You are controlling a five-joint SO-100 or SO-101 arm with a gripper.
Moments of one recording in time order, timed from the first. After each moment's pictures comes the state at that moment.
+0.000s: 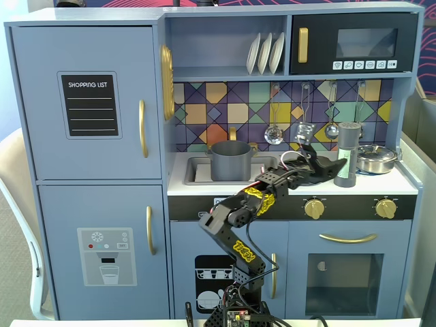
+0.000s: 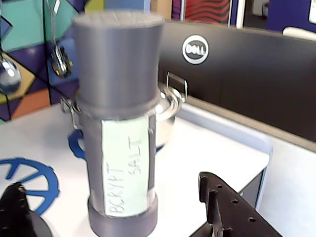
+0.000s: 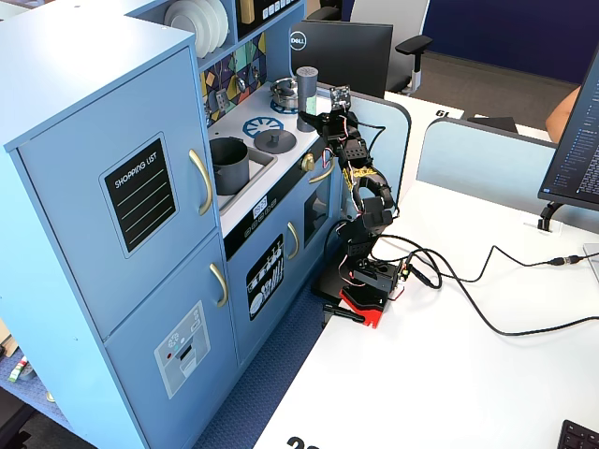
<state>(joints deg) 54.8 128.1 122.1 7.5 -85.3</state>
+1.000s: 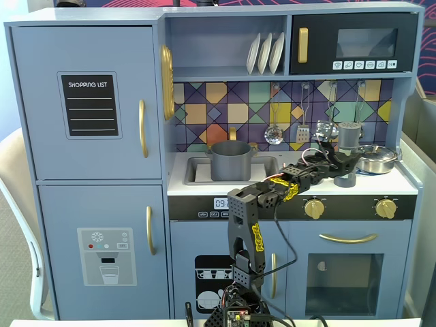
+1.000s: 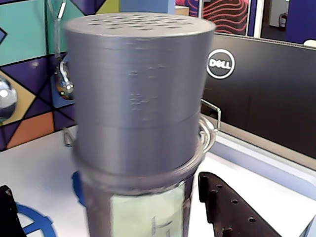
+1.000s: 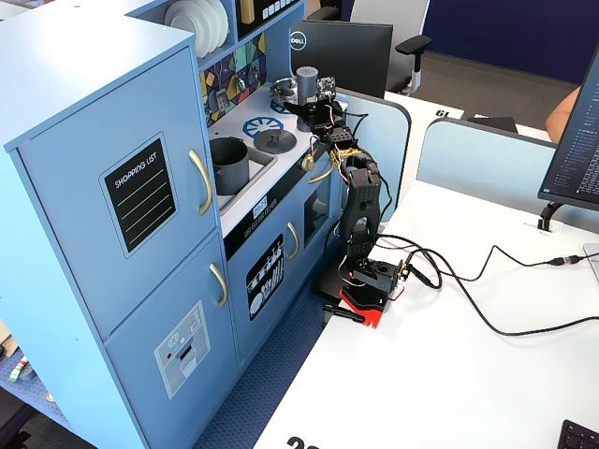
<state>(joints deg) 52.4 97.6 98.7 -2.9 -85.1</state>
